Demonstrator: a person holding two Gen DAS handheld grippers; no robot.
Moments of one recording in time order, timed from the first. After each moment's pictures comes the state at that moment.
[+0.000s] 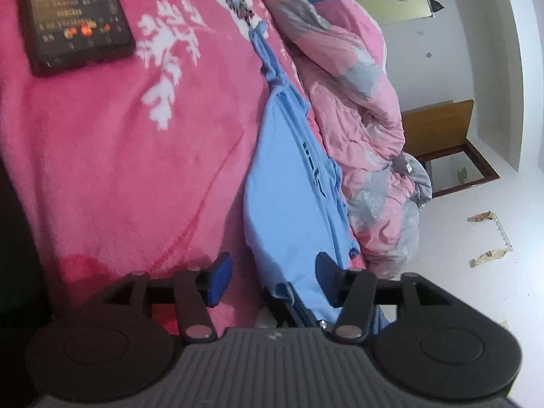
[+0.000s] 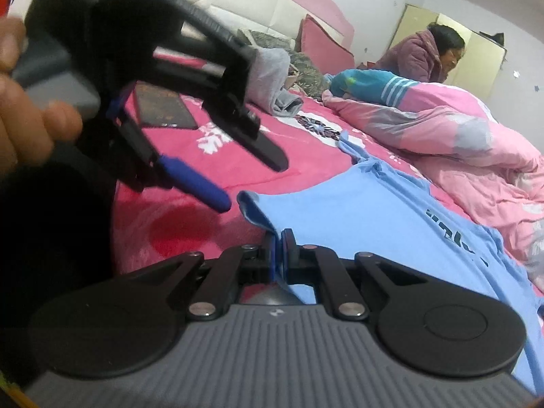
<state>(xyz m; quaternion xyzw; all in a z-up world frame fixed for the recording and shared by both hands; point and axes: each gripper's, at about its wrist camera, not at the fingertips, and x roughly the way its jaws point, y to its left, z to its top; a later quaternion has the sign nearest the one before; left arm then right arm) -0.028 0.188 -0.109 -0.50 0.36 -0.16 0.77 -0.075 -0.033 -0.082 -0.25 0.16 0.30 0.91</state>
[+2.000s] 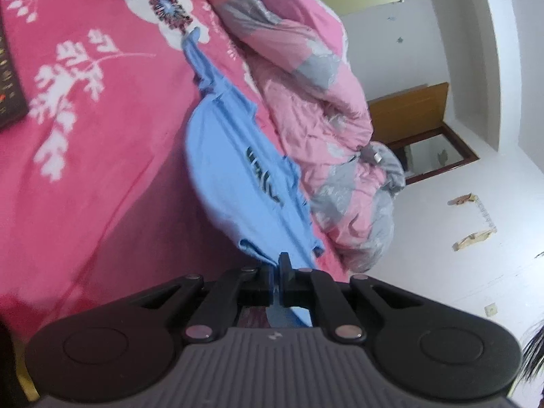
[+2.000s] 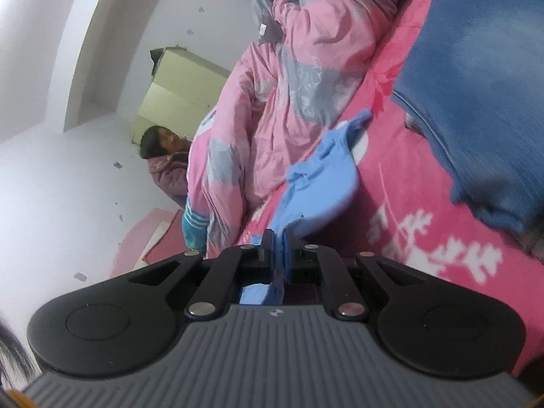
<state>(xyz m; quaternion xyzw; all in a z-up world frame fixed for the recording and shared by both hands) -0.002 0.167 -0.042 -0.47 0.35 -0.20 0.78 -0.064 -0.447 -0.031 0.50 0.18 0.09 0.84</state>
